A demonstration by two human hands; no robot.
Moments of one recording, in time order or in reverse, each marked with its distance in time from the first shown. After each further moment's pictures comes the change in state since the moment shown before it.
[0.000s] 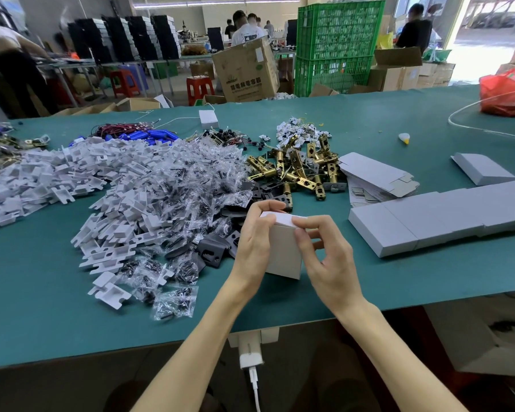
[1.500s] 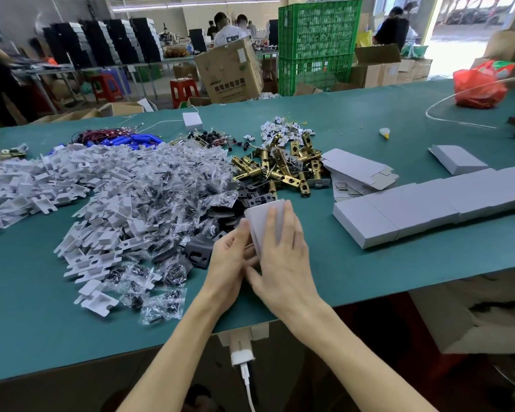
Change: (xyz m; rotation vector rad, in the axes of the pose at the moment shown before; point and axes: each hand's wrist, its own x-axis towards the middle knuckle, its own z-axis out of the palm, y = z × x) left_hand -0.010 -0.024 -0.019 -0.240 0.020 -0.289; right_hand -0.008 -0.041 0.035 -0.783 -0.378 0.182
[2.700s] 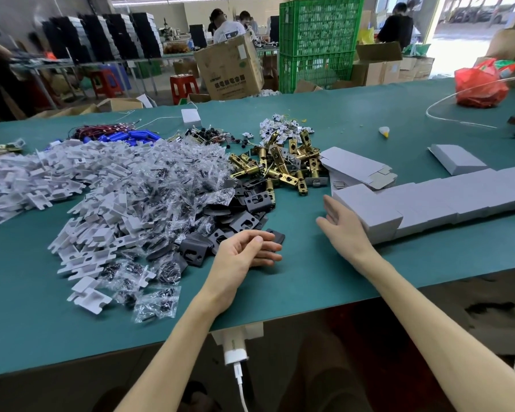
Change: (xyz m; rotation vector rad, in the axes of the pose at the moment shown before) left_hand 0.001 -0.009 0.002 0.219 -0.112 0.022; right_hand 0.055 0.135 -0.017 0.745 -0.074 0.313
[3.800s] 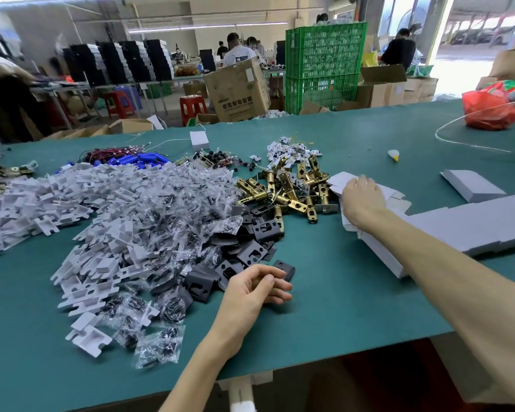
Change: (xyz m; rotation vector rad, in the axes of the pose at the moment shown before) left_hand 0.005 -0.010 -0.003 0.039 -0.004 0.005; right_hand 0.133 -0.037 -0.035 -1.179 0.148 0.017
